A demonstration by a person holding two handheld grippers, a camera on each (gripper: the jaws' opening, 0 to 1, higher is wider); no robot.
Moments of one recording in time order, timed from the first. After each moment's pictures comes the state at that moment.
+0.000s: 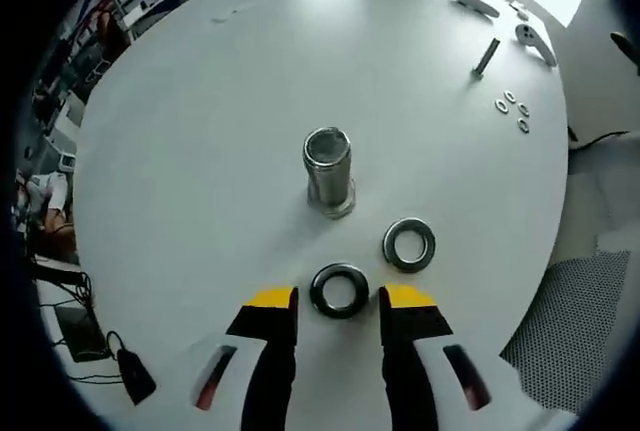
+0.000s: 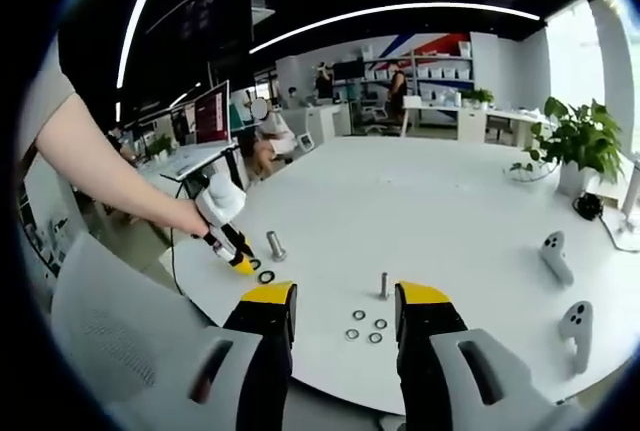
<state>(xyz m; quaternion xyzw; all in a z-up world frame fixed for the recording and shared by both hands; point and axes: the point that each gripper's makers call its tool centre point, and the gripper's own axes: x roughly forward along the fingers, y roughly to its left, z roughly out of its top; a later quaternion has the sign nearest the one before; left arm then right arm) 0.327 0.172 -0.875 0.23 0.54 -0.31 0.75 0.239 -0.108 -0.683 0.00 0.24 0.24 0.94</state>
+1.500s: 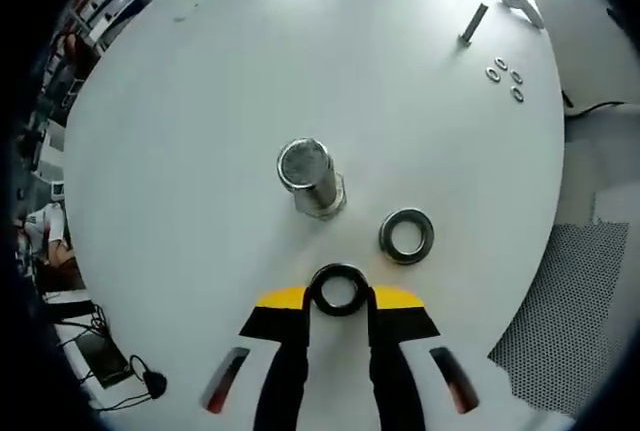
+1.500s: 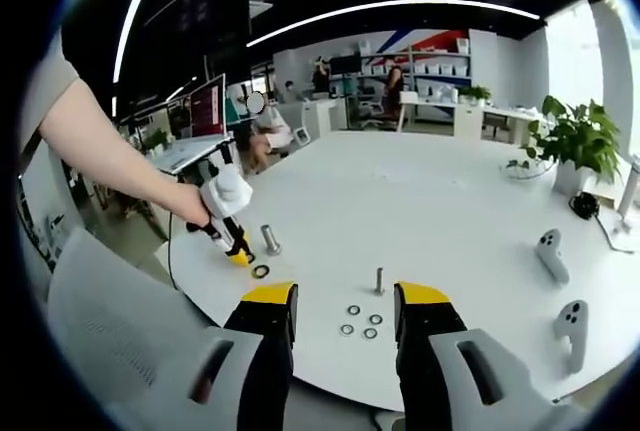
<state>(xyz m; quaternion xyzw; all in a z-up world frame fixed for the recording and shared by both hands) 0.327 0.174 -0.875 0.29 0.57 -0.34 0.69 0.239 -0.111 -0.687 -0.01 0.25 0.23 0.94</state>
